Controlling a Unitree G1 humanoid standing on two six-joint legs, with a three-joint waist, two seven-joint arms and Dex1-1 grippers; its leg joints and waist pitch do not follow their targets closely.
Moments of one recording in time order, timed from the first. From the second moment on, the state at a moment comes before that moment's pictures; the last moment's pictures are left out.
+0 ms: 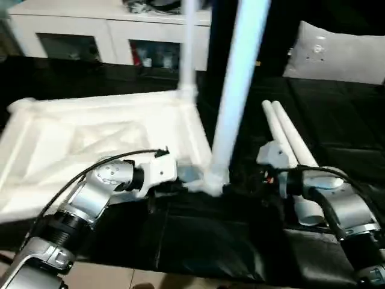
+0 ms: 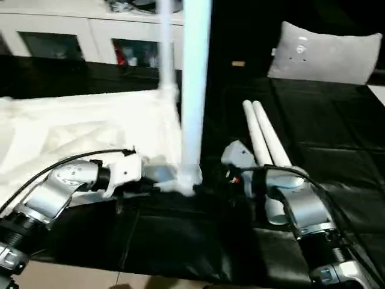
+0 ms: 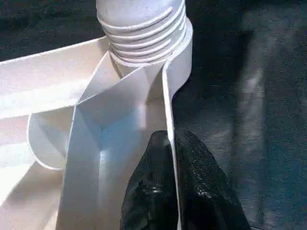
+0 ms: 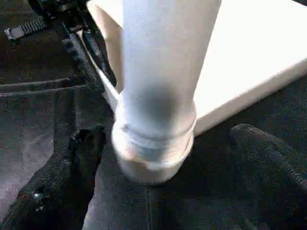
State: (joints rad) left arm -0.48 0.49 -0.39 0.33 0.05 0.04 -1.15; right arm -0.37 -0.49 0.19 0.26 0.16 0.14 1.10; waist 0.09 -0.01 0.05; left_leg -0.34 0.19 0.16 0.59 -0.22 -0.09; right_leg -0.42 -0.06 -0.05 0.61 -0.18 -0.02
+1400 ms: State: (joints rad) left arm -0.48 0.38 -0.34 0.32 0.07 0.23 -1.00; right arm -0.35 -0.24 0.12 0.27 0.15 0.31 0.78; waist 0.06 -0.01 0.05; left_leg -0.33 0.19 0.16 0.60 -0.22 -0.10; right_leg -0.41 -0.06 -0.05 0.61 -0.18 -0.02
